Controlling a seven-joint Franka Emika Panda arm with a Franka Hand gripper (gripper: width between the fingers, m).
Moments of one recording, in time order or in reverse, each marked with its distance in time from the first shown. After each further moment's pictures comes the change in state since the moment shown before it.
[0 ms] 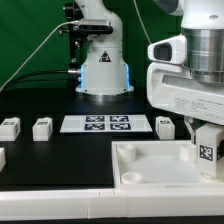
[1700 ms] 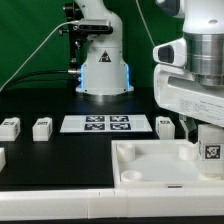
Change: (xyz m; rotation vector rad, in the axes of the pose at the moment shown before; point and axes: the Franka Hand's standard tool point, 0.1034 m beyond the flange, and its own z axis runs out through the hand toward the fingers) arm -0.006 0.000 0.004 0.003 -0.018 -0.105
